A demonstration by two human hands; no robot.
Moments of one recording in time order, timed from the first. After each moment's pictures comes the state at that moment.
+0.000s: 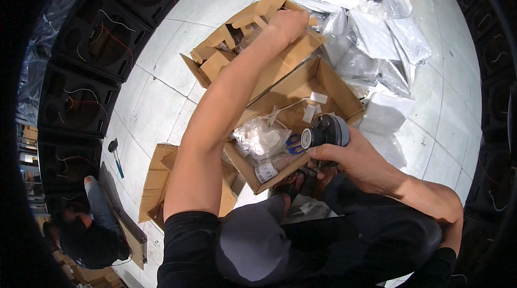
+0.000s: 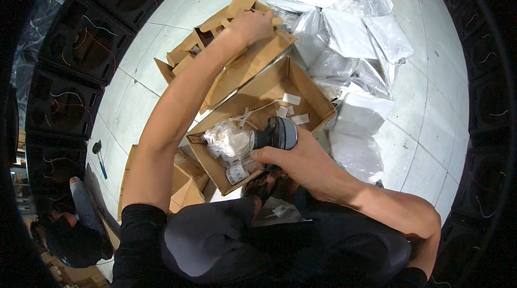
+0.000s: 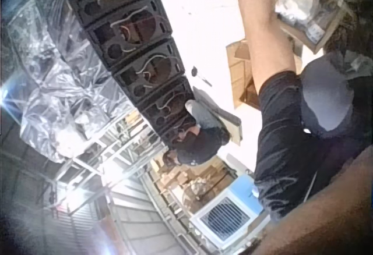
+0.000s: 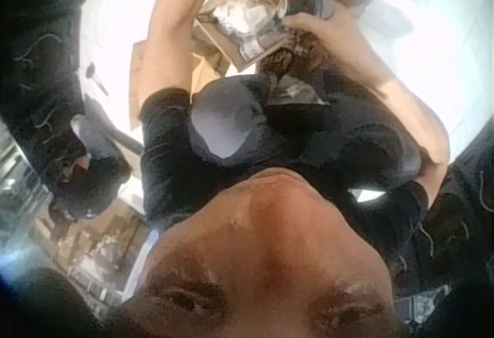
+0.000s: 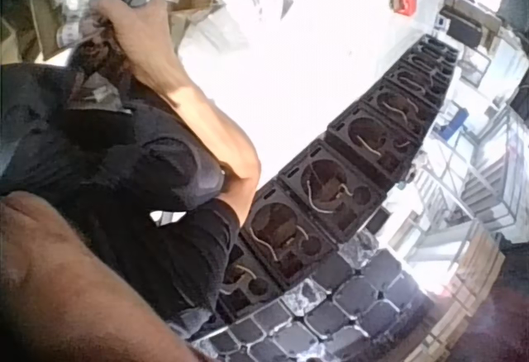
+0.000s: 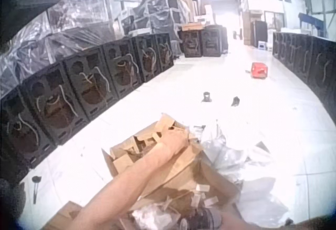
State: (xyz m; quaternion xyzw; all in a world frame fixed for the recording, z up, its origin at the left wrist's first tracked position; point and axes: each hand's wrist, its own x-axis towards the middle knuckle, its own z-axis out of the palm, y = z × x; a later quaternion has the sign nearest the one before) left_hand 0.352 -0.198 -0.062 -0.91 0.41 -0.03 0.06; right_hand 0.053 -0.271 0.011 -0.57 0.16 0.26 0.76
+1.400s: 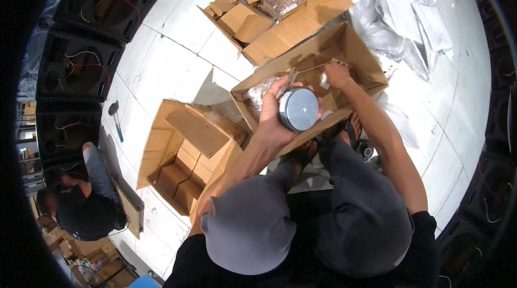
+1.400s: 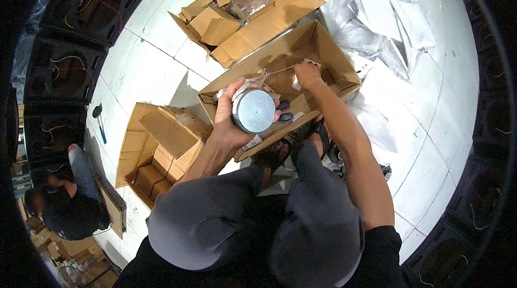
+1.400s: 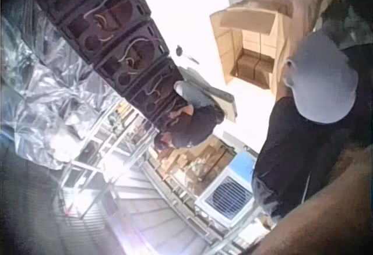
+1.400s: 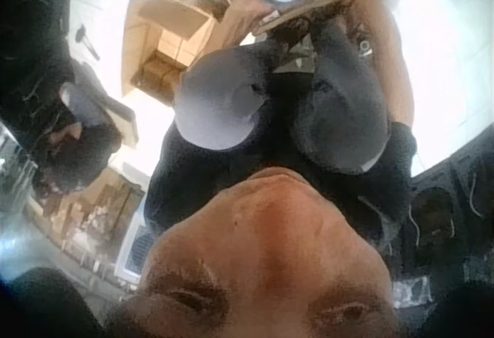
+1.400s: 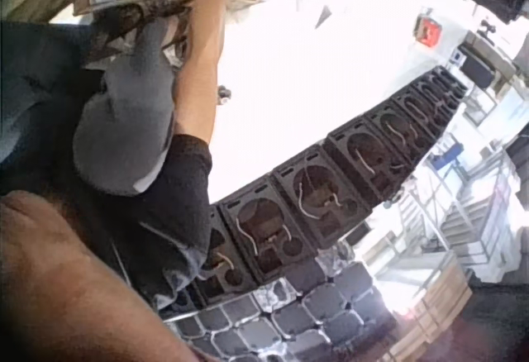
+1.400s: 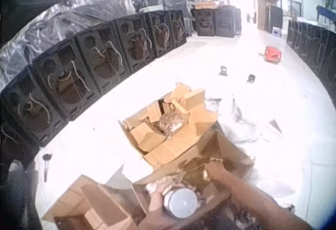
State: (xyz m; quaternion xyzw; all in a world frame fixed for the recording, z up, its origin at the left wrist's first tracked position) left_hand 0.092 -0.059 -0.104 0.17 0.31 -0.36 0.87; right_hand 0.191 -0.285 -0.295 -0.98 -0.06 0.21 0.03
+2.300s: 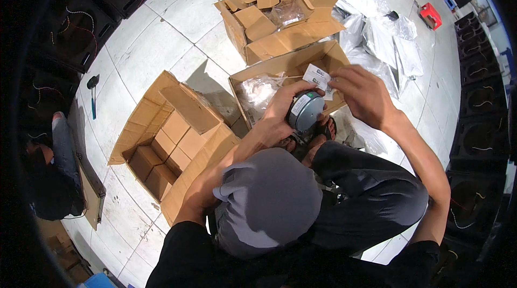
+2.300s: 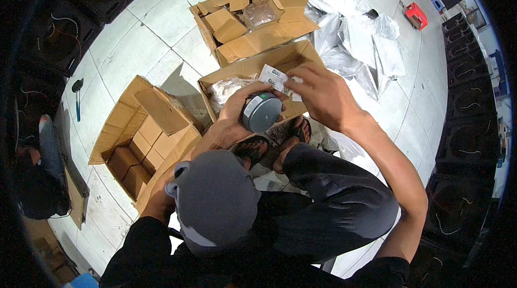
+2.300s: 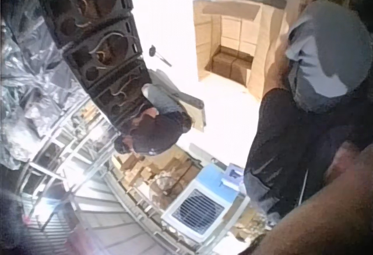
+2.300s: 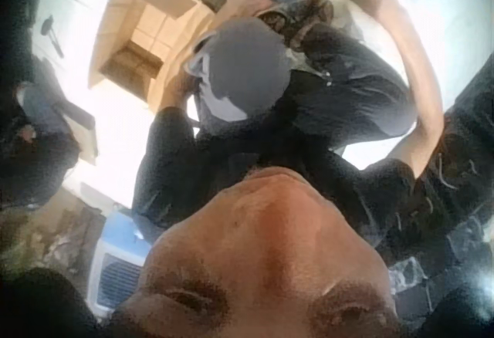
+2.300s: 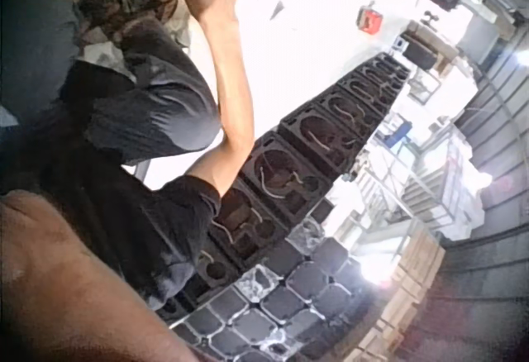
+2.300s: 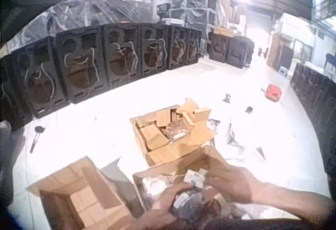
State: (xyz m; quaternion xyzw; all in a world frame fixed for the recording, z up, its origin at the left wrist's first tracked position) left_hand 0.059 -0.049 -0.064 0.27 0.16 -0.38 0.87; right_hand 0.066 -0.258 0.012 -0.89 -0.44 -0.09 0.08
